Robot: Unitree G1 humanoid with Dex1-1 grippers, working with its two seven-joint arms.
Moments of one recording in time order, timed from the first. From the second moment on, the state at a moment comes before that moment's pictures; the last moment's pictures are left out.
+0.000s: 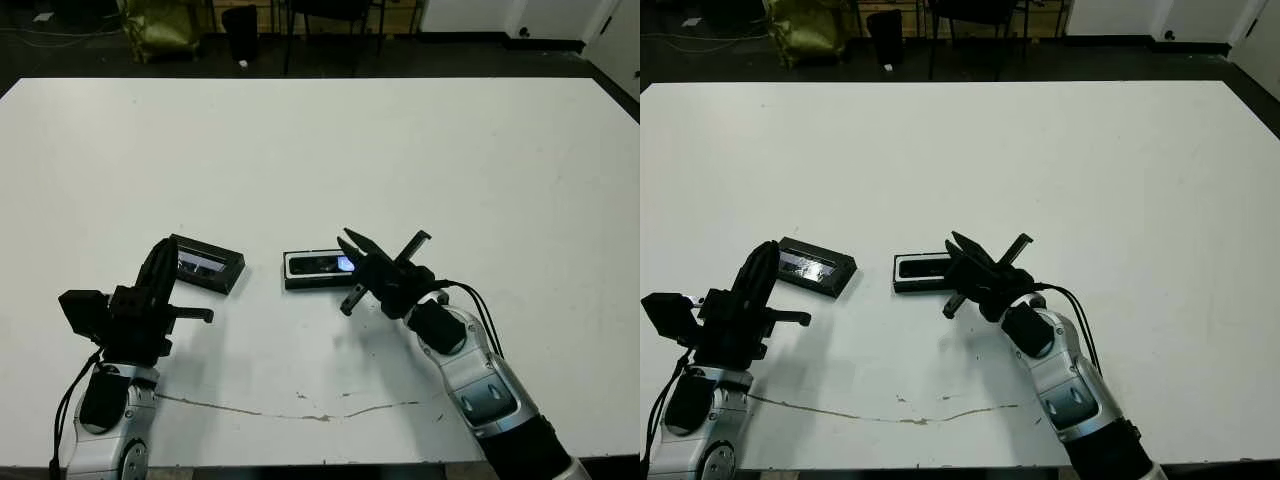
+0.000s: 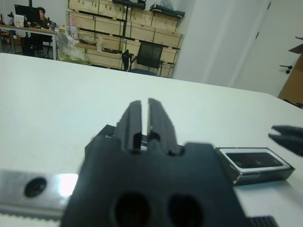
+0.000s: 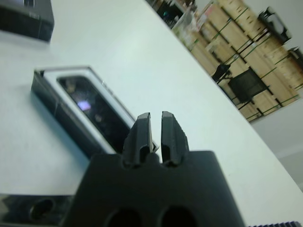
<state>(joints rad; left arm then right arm) 0.19 0.13 0.11 -0.25 -0.29 -0.10 -0.21 -0.23 -0.28 0.39 -0.08 -0.44 0.18 0.34</state>
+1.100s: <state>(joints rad) 0.19 0.13 0.11 -0.25 -0.29 -0.09 -0.21 -0.24 -0.30 0.36 -0.12 -0.42 0.20 0.38</state>
